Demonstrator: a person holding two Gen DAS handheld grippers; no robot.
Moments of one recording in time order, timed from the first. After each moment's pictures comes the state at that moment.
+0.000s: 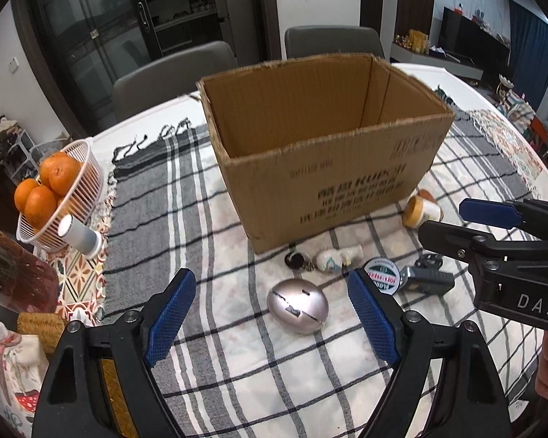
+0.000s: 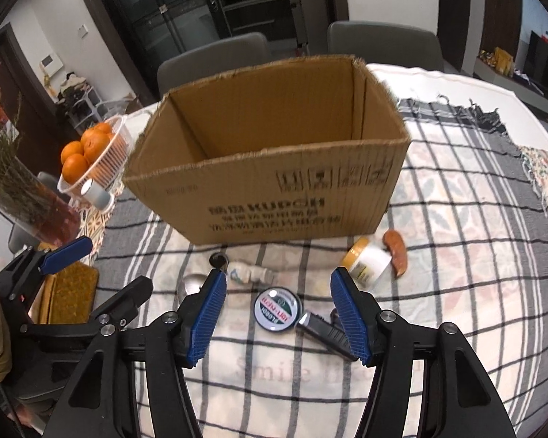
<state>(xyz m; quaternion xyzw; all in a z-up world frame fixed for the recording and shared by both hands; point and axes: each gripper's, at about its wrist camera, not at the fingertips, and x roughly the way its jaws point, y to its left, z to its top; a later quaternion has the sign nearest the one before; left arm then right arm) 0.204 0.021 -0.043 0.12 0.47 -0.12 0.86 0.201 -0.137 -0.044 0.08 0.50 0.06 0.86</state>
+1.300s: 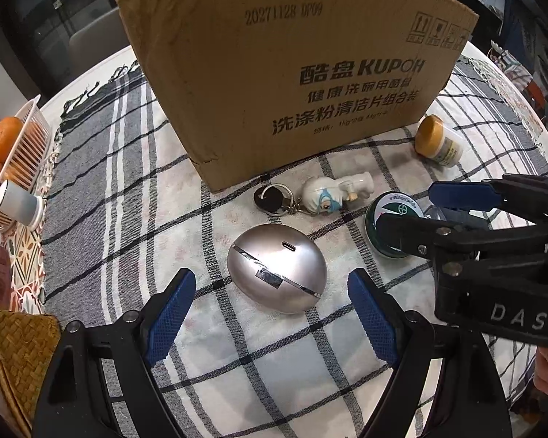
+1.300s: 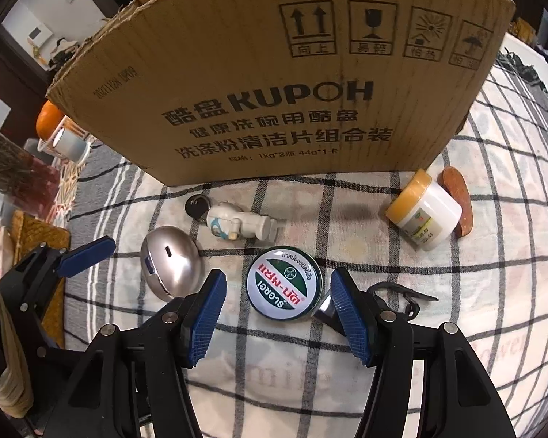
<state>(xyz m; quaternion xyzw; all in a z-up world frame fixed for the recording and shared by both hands) 0.219 0.011 -0.130 0.13 0.55 -0.16 0.81 0.227 -0.119 -0.134 0.08 0.59 0.08 0.80</state>
